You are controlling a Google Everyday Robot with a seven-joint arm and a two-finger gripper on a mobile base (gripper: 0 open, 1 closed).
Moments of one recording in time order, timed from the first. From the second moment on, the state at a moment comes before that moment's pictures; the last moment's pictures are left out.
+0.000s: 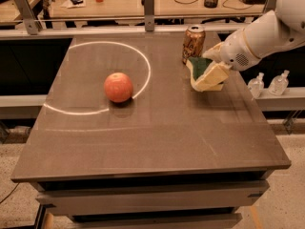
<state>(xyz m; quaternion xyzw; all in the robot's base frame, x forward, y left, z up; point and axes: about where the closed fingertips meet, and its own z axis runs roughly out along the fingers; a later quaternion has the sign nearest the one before) 0.604 -0.153 0.876 -0.54 0.76 0.14 0.32</state>
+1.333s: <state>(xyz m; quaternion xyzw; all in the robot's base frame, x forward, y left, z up) 0.585 -0.024 0.875 -0.55 0.74 0.23 0.32</state>
